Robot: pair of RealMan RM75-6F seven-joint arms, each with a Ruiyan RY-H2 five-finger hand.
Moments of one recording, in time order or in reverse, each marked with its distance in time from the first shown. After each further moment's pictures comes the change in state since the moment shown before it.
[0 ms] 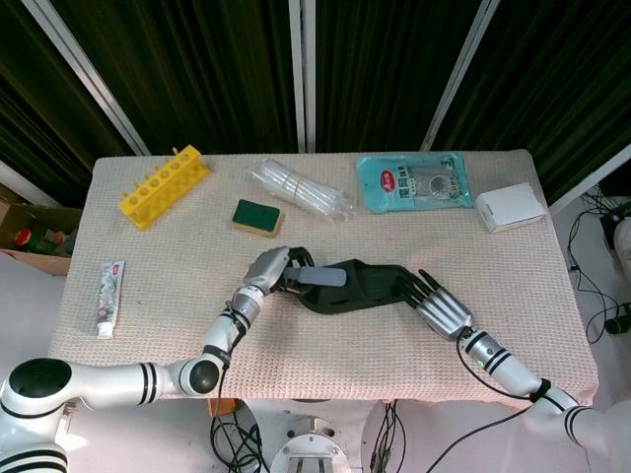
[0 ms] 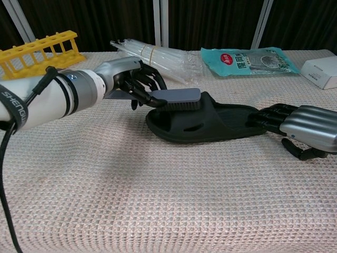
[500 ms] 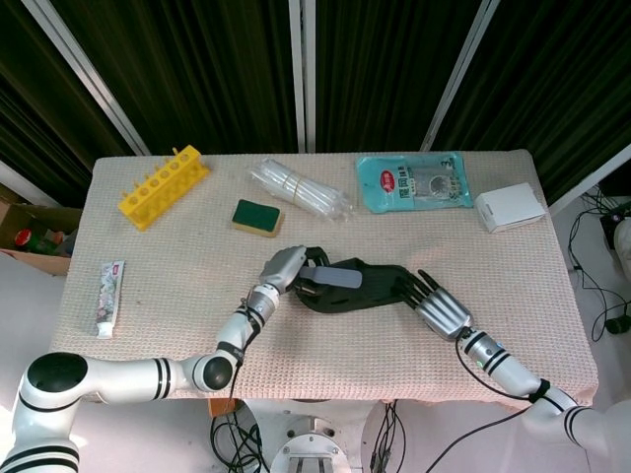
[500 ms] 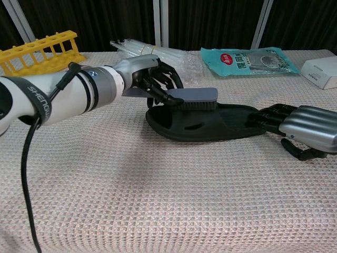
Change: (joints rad) left arm -0.069 -0.048 -0.029 0.043 -0.022 -0.030 0.019; right arm 0.002 0.000 0.001 -0.012 0.005 -0.002 -0.012
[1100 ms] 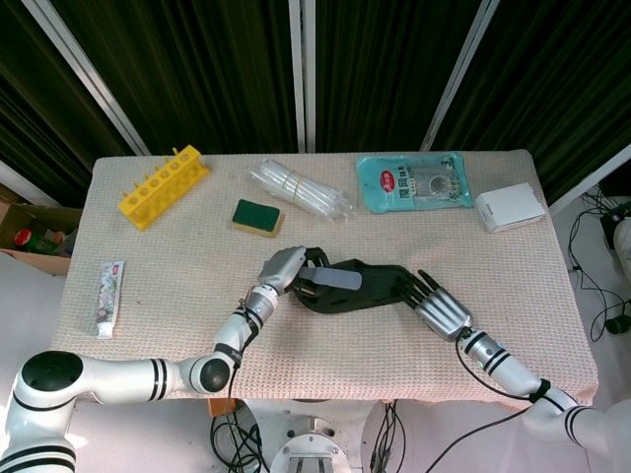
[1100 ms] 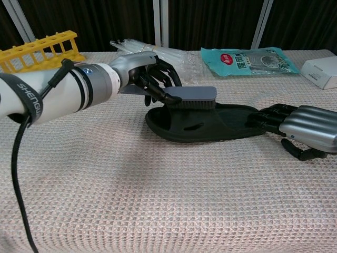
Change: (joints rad) left arm 0.016 0.047 0.020 -0.057 0.004 0.034 0.010; right arm 0.001 0.005 -0.003 -0.005 -0.002 0.003 -0.004
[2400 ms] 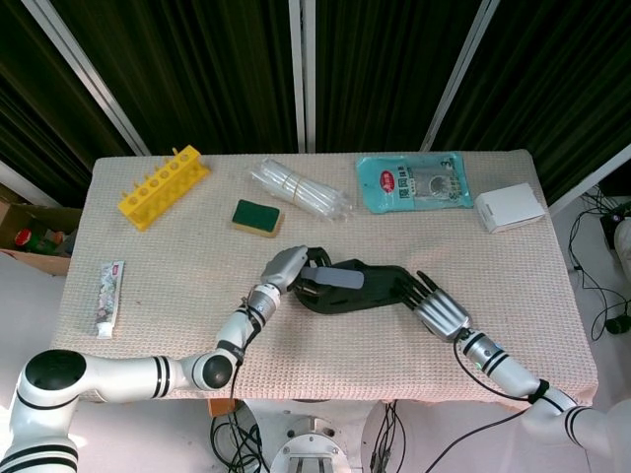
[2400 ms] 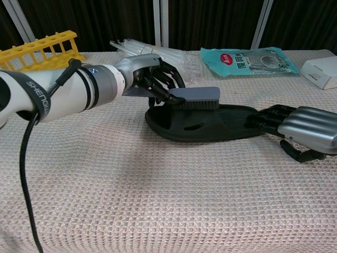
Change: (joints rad) left arm -0.029 -0.027 -0.018 0.039 -0.038 -0.046 -0.025; right arm 0.006 0.007 0.000 -0.031 0.008 -0.020 -0.032
